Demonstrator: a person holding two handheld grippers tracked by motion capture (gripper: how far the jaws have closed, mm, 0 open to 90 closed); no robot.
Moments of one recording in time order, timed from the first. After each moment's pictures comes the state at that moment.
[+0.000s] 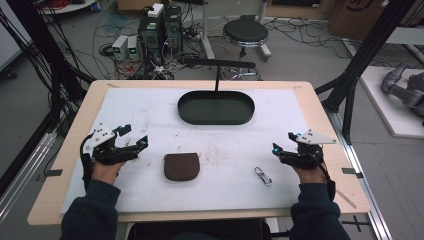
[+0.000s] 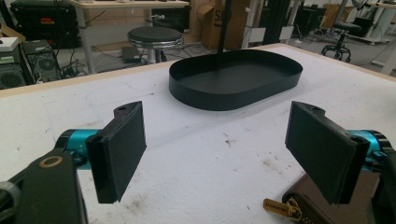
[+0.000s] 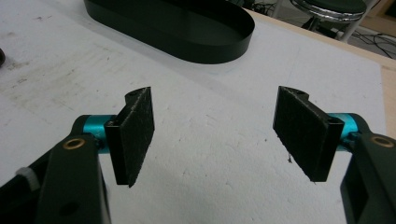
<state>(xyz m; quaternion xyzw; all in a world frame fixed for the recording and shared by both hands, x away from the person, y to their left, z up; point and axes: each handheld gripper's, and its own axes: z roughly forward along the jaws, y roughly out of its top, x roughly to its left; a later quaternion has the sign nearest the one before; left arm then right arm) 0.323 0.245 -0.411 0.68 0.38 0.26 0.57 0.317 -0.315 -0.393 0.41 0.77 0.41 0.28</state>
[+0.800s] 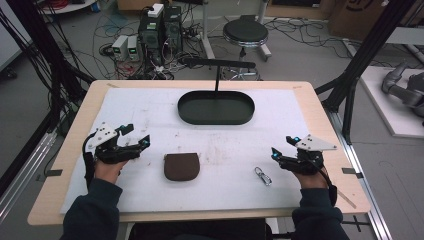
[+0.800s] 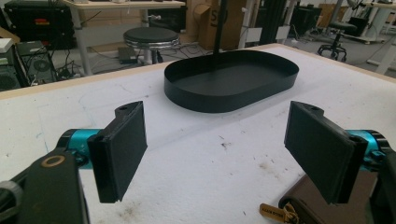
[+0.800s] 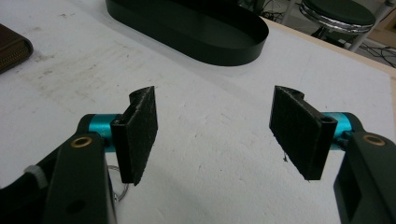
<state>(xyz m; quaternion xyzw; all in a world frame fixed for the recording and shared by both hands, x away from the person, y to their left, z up) 0.326 0.241 -0.411 0.68 0.37 0.26 0.57 0.302 -0.312 -0.393 0.38 0.78 0.42 0.28</state>
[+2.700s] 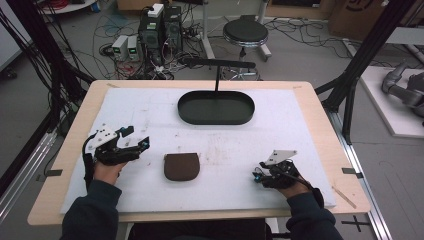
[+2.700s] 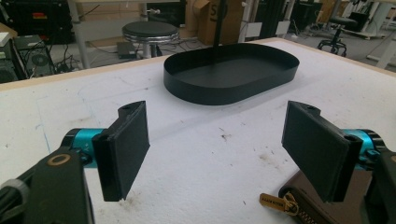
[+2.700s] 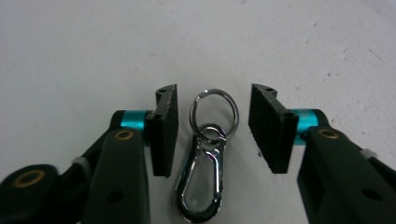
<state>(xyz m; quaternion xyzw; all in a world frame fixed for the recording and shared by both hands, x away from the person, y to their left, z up) 0.324 0.243 -0.414 0.69 0.38 0.25 0.56 0.296 -0.262 -0.433 0.31 0.89 0.30 0.16</state>
